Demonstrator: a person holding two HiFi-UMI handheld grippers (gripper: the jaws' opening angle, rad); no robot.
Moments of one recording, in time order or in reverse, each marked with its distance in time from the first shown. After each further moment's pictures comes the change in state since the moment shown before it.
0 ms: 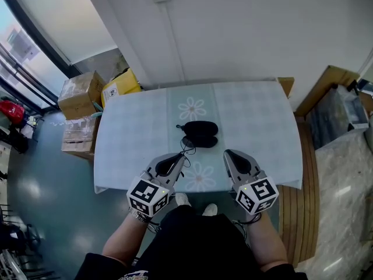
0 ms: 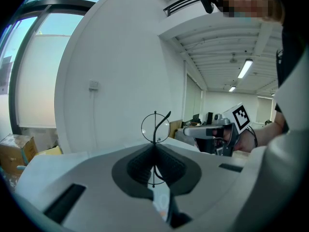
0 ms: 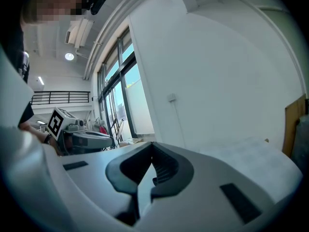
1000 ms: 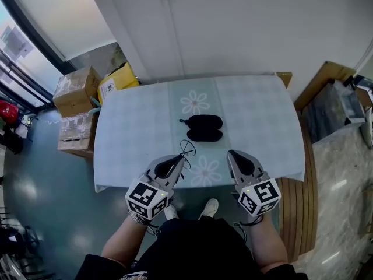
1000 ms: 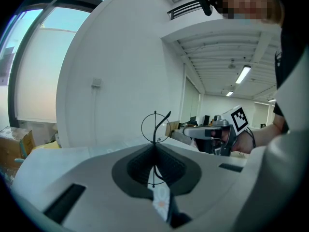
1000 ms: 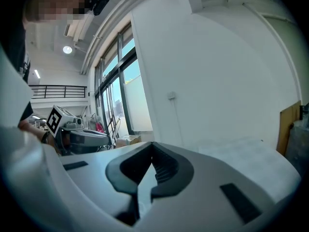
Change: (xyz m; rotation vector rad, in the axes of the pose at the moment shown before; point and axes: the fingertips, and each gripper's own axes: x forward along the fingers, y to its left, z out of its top) left arm -0.032 0.013 -0.016 -0.039 -0.006 -0.045; right arm 0.000 0.029 -0.012 -0.027 0.029 -0.060
